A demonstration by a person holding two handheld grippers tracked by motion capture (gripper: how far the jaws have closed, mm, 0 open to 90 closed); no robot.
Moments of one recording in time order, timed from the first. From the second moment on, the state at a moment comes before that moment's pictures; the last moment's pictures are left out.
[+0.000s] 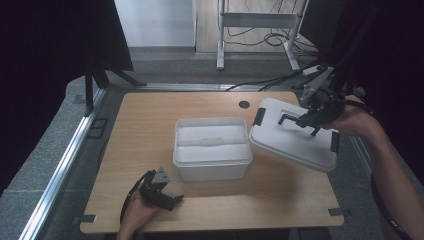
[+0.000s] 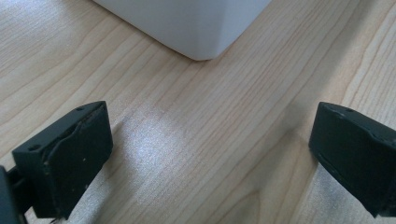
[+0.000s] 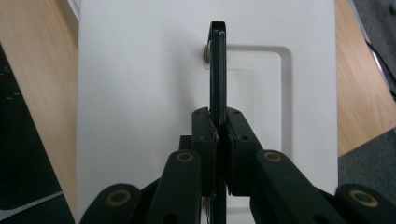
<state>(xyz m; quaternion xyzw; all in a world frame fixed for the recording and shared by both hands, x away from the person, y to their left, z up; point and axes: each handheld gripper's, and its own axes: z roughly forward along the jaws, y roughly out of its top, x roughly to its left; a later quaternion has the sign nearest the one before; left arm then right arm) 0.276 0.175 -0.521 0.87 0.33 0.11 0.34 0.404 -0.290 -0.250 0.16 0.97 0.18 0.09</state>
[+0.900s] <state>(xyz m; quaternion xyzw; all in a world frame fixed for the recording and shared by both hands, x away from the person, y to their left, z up) 0.276 0.175 -0.521 0.87 0.33 0.11 0.34 0.411 -0.142 -0.266 0.01 0.98 0.19 0.05</state>
